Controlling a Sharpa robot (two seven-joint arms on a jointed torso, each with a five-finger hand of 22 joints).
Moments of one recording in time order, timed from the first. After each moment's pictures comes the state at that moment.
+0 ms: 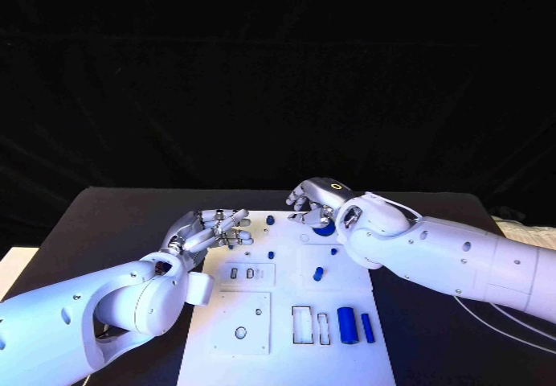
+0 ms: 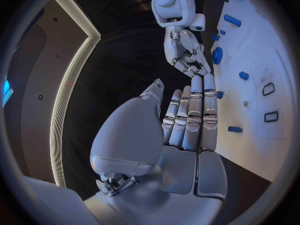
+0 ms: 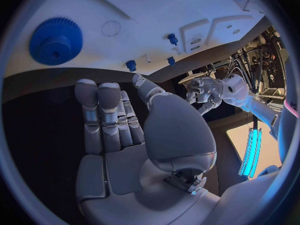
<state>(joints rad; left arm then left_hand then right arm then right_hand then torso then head) 1.14 -0.89 0.00 1.71 -0.03 -0.46 0.39 1.41 -0.03 0.10 0.19 0.11 0.97 0.22 0.12 0.07 1.07 0.15 0.10 0.08 1.18 0.10 0.21 0.25 0.17 1.06 0.20 0.33 0.14 1.26 -0.65 -0.01 1.37 -1.56 -0.42 -0.17 1.29 -0.07 0.31 -0.01 0.13 0.99 0.17 0.09 0.08 1.15 0.10 0.16 0.08 1.45 0.01 0.94 0.72 0.17 1.23 0.11 1.10 0.73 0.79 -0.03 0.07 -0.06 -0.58</state>
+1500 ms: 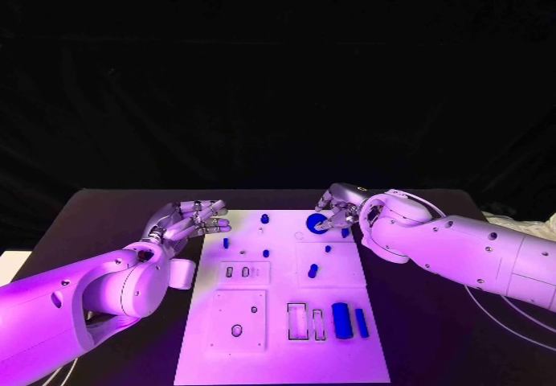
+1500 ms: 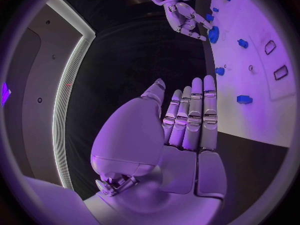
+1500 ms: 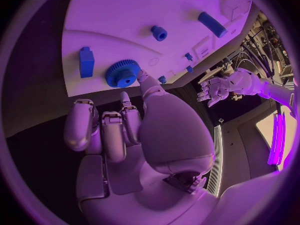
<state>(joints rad) 1.15 -0.91 0.01 1.60 -0.02 -0.43 0.39 1.42 -0.02 0.10 0.17 0.11 0.96 0.23 0.11 0.07 1.06 0.17 0.07 0.08 1.13 0.11 0.17 0.26 0.17 1.03 0.21 0.31 0.13 1.26 -0.71 -0.01 1.33 -1.41 -0.26 -0.28 1.35 -0.09 0.04 0.07 0.25 0.95 0.15 0.09 0.07 1.44 0.06 1.37 1.31 1.47 -0.02 1.52 1.31 0.10 1.36 0.09 1.36 1.12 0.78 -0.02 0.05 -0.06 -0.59</state>
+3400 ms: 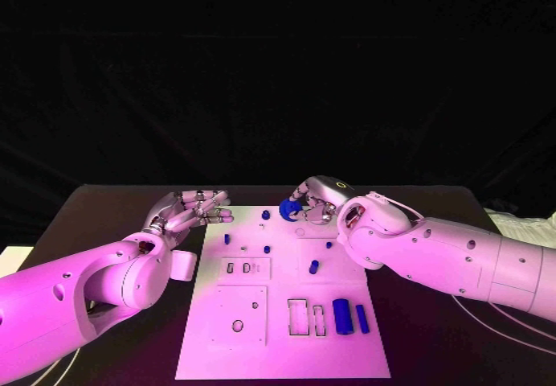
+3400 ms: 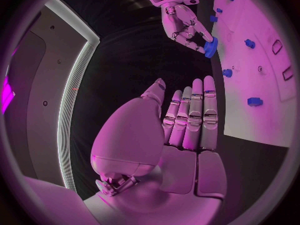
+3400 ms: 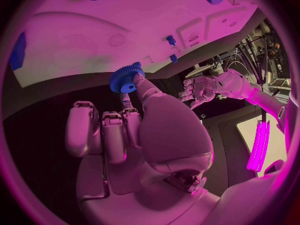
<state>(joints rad) 1.15 -0.91 0.03 1.60 -0.07 -0.41 0.40 1.42 -0.02 0.10 0.16 0.11 0.95 0.23 0.11 0.07 1.05 0.17 0.07 0.08 1.12 0.11 0.16 0.27 0.17 1.02 0.22 0.30 0.12 1.24 -0.64 -0.01 1.39 -1.51 -0.45 -0.24 1.36 0.01 0.19 0.05 0.13 1.02 0.14 0.12 0.07 1.46 0.04 1.40 1.31 1.47 -0.03 1.54 1.31 0.10 1.38 0.07 1.39 1.16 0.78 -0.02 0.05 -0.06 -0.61</state>
